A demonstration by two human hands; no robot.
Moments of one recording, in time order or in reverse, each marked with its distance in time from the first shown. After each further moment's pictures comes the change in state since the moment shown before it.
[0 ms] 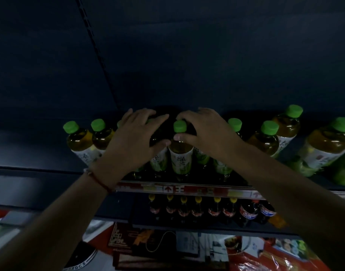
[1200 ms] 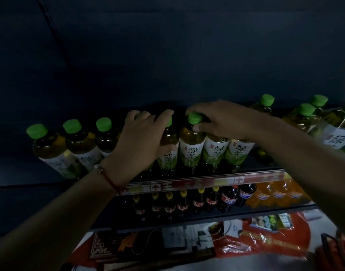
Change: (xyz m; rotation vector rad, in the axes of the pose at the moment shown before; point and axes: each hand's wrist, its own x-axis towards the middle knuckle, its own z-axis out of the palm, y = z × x) left_hand 0.019 0.032 0.017 0.056 -0.023 0.135; right_hand -0.020 0.017 -0.054 -0.075 -0.346 0.175
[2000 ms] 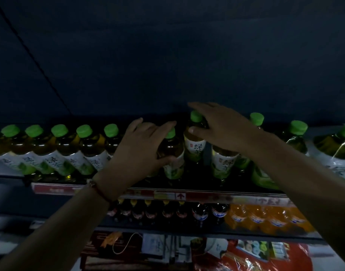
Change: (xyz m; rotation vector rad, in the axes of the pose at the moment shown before) left_hand 0.081 0.170 0.027 -0.002 0.083 0.008; right_hand -0.088 0.177 -0.033 0.045 0.145 0.023
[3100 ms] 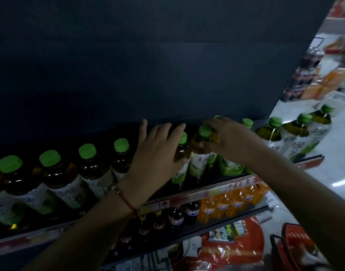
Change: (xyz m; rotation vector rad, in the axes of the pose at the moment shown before) left_hand 0.029 0.043 -0.005 -0.172 0.055 0.129; right_hand -0.069 -0.009 -0.011 -0.203 0.205 0.360
